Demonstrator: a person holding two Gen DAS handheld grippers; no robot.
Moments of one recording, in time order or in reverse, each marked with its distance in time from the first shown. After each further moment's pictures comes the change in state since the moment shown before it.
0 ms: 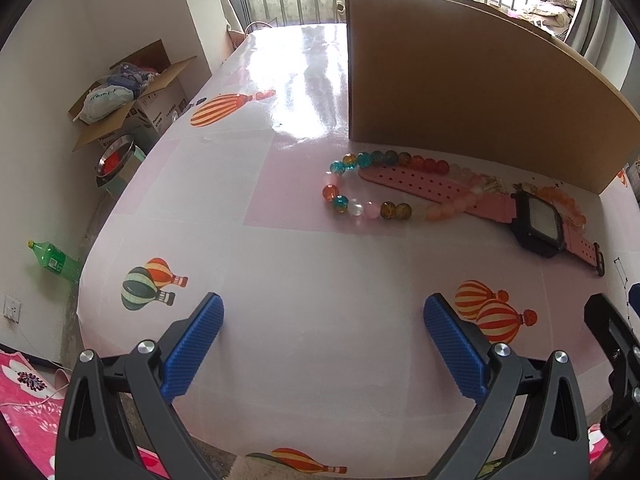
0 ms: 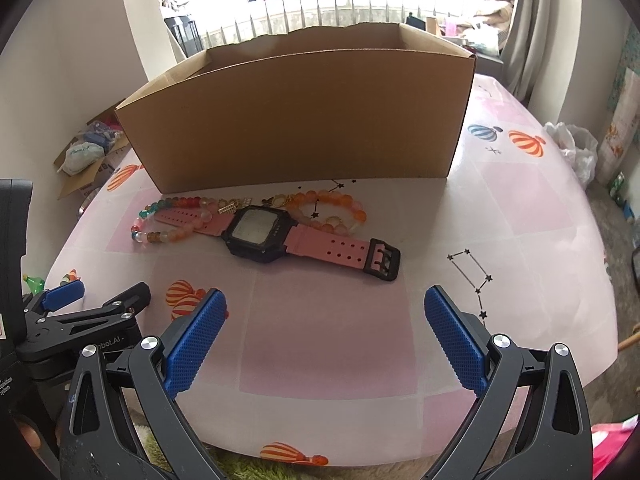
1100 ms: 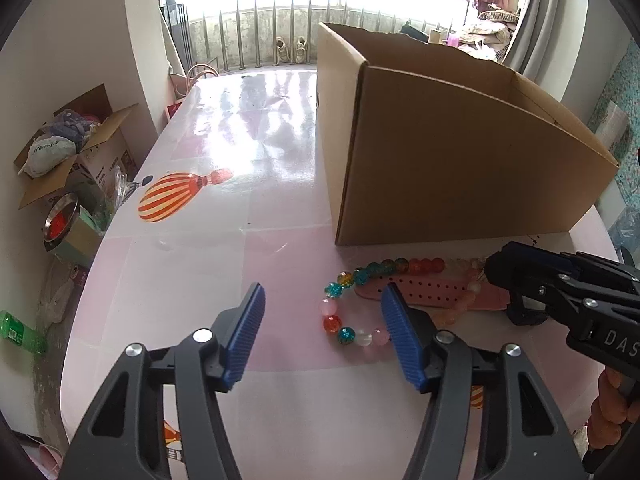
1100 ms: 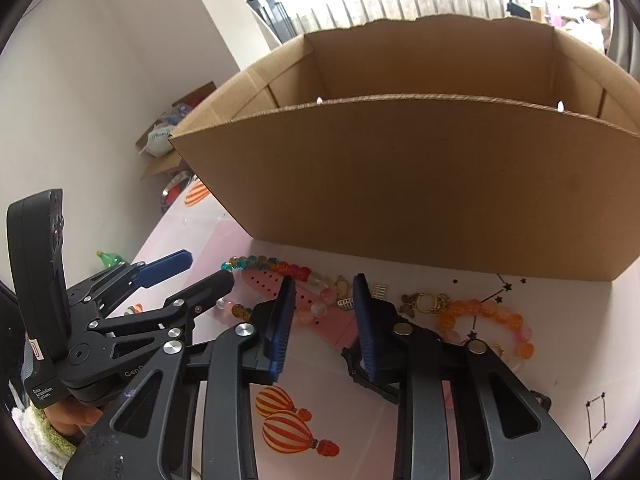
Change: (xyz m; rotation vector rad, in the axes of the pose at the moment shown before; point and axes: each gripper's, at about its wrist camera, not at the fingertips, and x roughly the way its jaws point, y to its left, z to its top) left arm 0.023 0.023 0.066 0.113 -0.137 -0.224; right arm 0.060 0.058 0.072 -0.102 0.117 0.389
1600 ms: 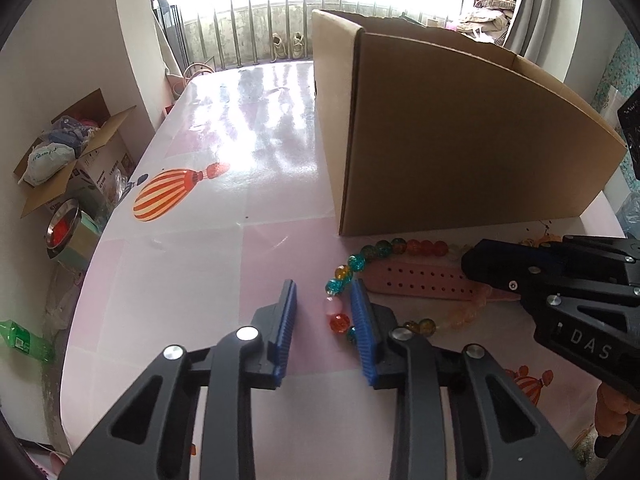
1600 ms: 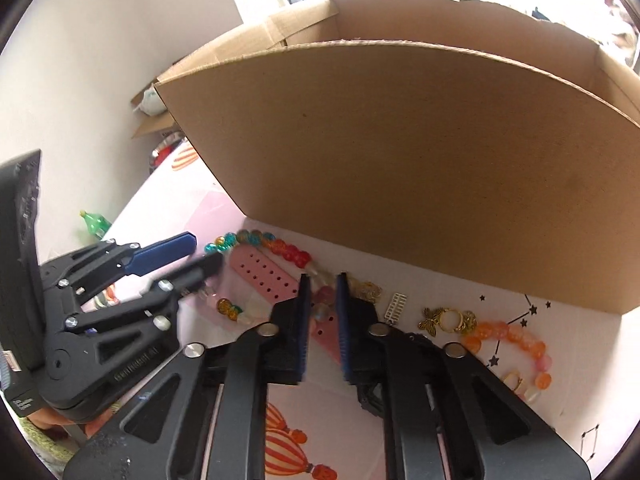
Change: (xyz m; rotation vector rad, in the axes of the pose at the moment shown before) left arm 0.012 -0.003 -0.008 0.034 0.008 0.028; right arm 0.029 0.033 0.013 -0.118 0.086 -0.061
